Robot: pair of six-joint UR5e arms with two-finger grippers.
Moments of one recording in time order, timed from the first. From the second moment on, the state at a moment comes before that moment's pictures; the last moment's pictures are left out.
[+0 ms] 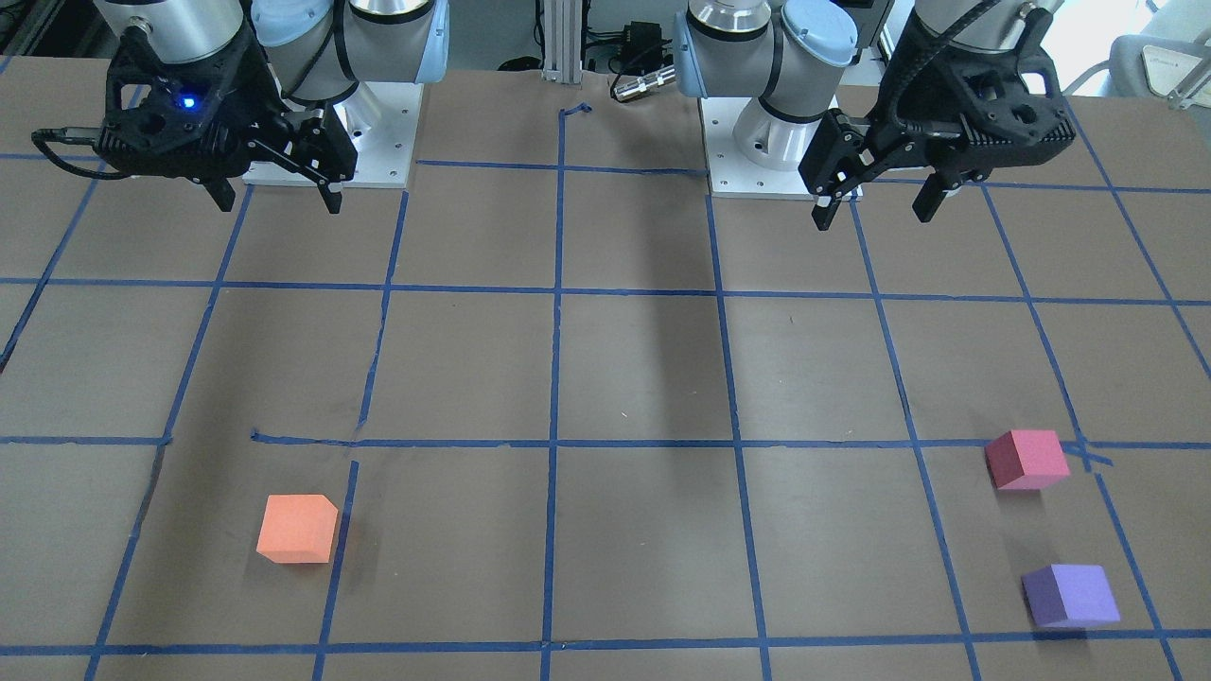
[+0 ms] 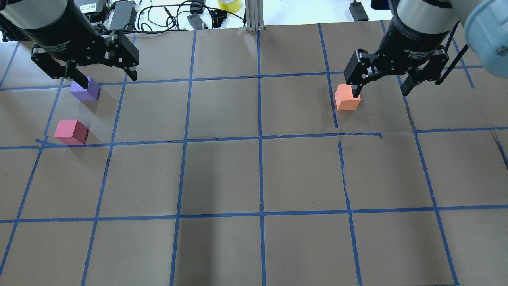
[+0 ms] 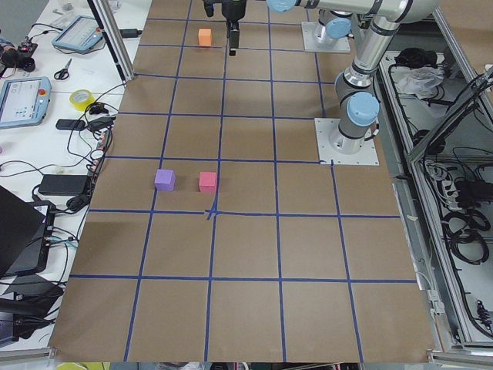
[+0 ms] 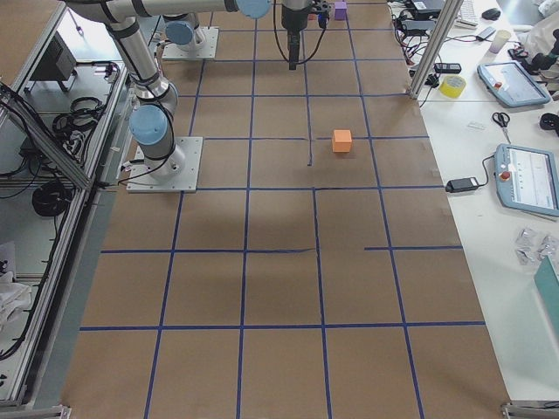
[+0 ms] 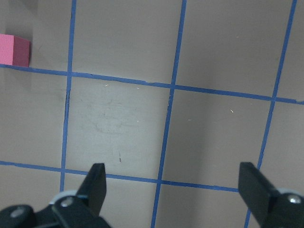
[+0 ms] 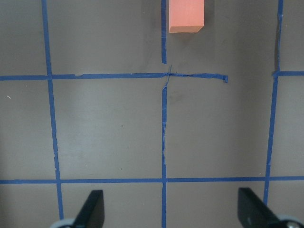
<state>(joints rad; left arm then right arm) -1.52 -1.52 -1.51 -1.59 1.58 -0.09 1.58 -1.62 1.56 -1.51 -1.57 0.01</state>
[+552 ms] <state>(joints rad) -1.52 -1.52 -1.51 -1.59 1.58 -0.09 1.58 -1.62 1.56 -1.51 -1.57 0.01</state>
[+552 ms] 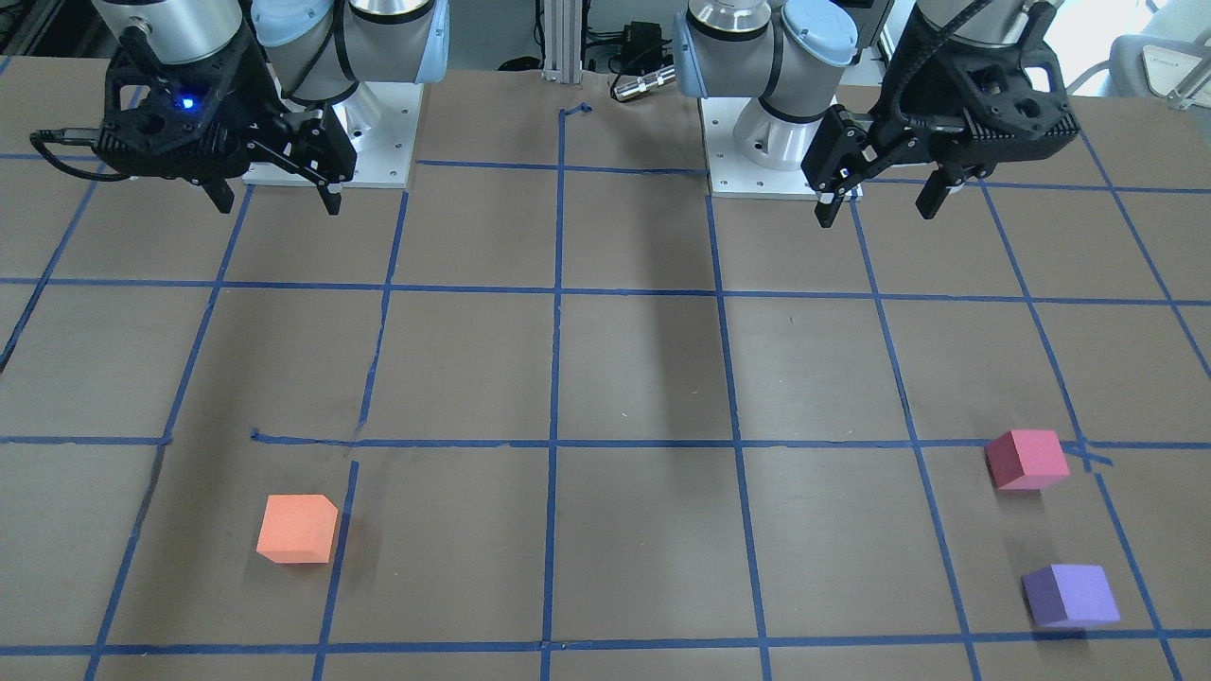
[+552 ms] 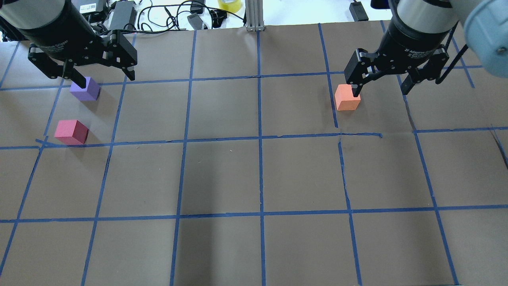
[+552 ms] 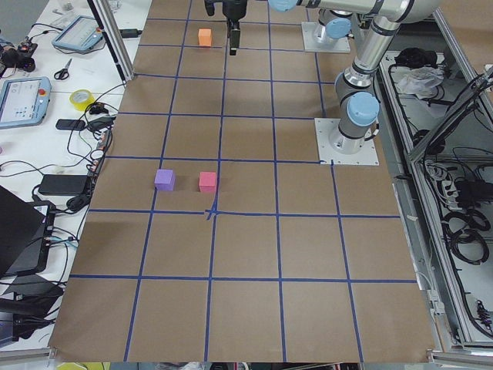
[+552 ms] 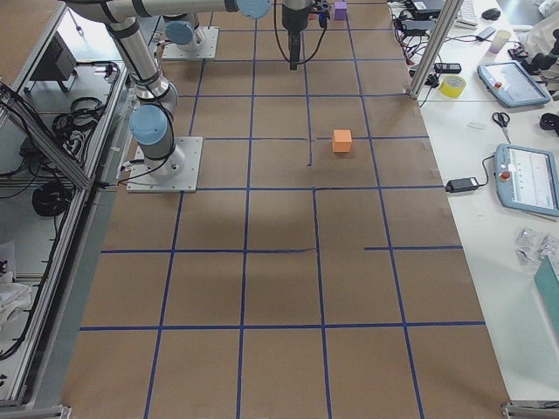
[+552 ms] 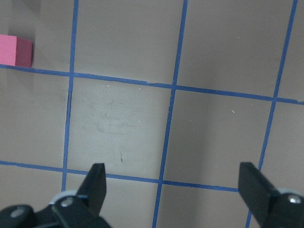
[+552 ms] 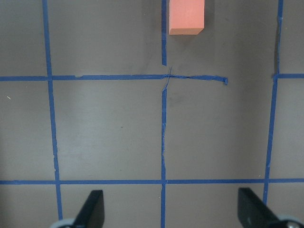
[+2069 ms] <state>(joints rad) -1.52 -1.52 -1.51 -1.59 1.58 -0.09 1.56 -1.53 1.57 -1.55 -1.57 -0.07</state>
